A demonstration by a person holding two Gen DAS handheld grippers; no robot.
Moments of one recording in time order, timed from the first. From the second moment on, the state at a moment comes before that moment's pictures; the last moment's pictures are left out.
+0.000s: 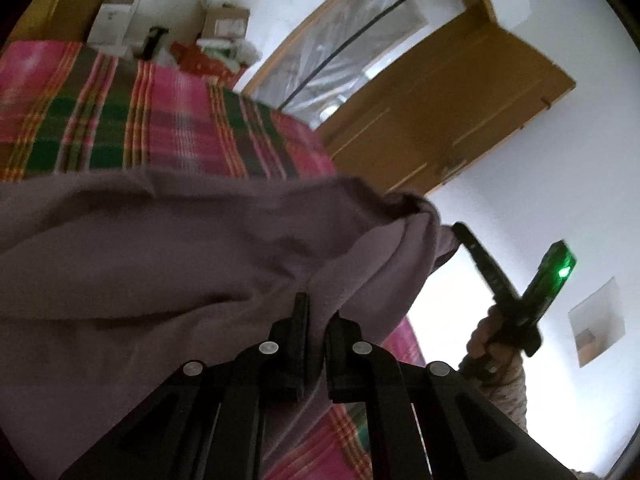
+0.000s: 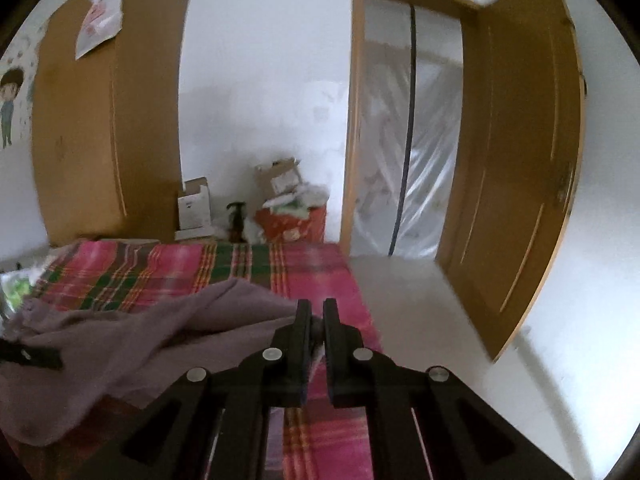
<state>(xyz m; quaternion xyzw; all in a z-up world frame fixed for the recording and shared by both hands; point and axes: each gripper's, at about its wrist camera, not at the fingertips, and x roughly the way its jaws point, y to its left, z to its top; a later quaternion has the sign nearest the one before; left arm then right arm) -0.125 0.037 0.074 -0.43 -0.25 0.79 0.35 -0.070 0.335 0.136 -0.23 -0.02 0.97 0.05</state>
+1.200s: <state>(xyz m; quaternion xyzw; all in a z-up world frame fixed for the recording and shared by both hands) -0.024 0.010 0.033 -0.47 -0.18 0.77 0.40 -0.087 0.294 0.079 -0.42 0.14 0.89 -0.10</state>
